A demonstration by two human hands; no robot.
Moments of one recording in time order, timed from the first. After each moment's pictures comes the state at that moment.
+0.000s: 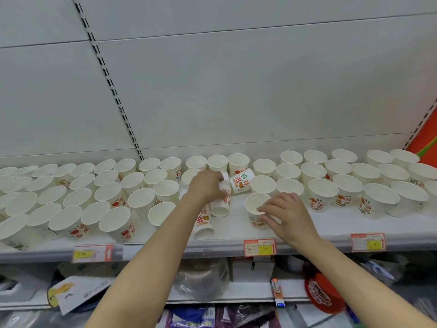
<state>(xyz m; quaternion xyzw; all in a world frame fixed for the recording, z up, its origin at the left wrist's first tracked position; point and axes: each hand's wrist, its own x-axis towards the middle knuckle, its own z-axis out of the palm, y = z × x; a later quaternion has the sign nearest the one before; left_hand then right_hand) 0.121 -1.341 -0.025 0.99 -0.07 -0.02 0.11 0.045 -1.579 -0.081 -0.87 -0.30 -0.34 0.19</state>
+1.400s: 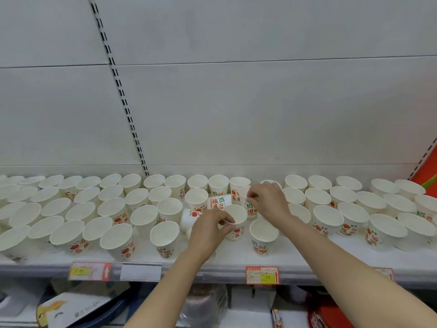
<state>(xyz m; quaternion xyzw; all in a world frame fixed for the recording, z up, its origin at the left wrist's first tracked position) 0.051 -1.342 -0.056 0.94 -0.06 0.09 0.33 0.145 -1.529 -0.043 -0.95 -0.18 -0.17 0.18</state>
